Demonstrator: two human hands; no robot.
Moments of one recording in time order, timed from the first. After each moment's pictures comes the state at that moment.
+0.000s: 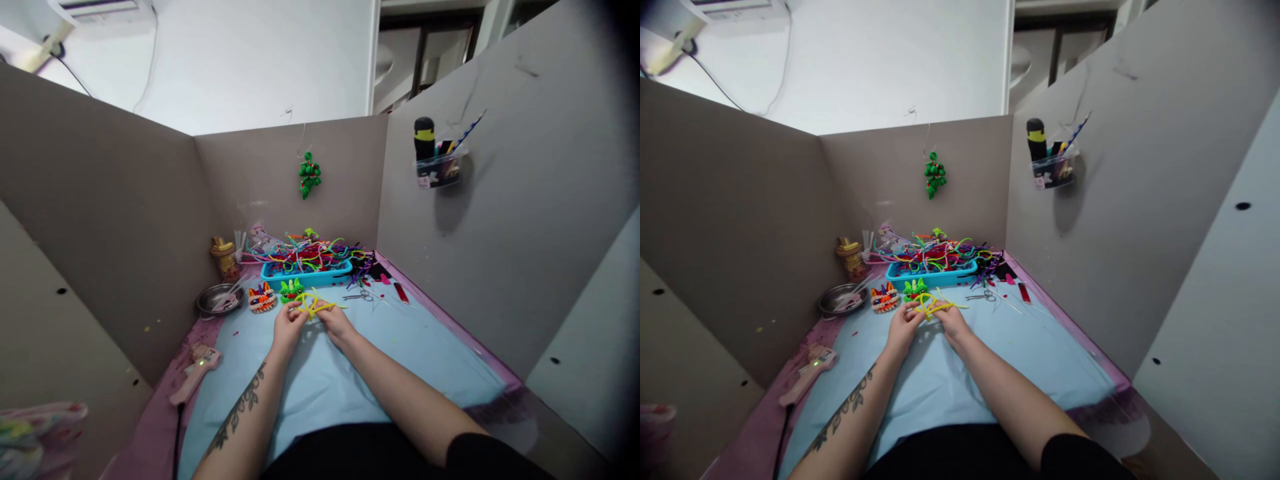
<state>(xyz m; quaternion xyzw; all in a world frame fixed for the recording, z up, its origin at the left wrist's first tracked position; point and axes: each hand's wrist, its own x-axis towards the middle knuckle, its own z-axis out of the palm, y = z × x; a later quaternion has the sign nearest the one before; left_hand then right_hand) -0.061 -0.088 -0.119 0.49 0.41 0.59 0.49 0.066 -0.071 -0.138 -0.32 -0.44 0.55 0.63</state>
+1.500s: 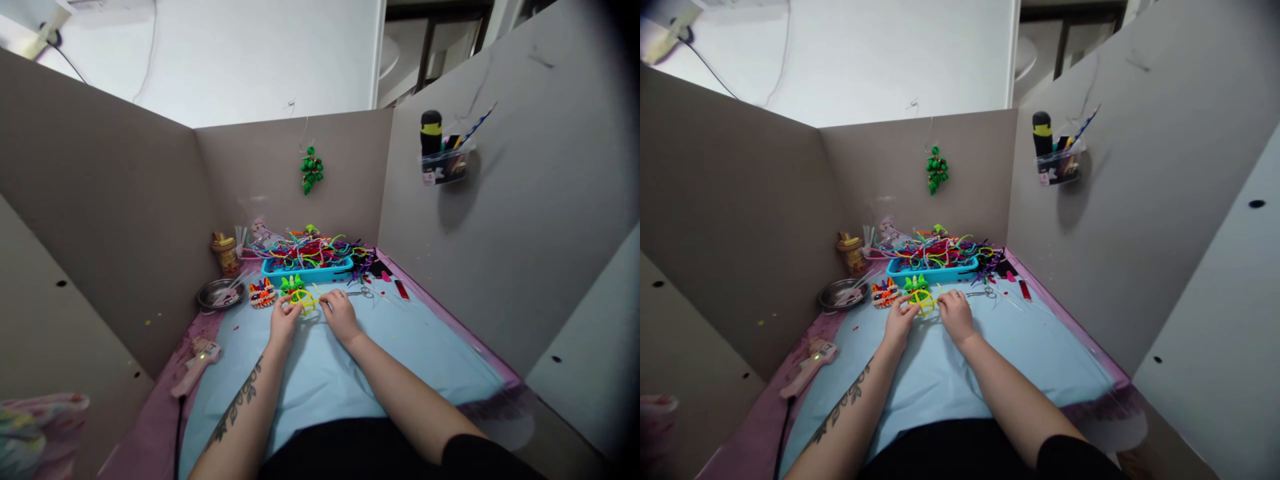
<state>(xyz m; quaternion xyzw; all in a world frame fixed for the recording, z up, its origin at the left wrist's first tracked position) -0.066 -0.085 -0.117 0.43 0.45 0.61 0.49 0.089 -0.087 -0.123 -0.50 -0.71 0.02 0.50</state>
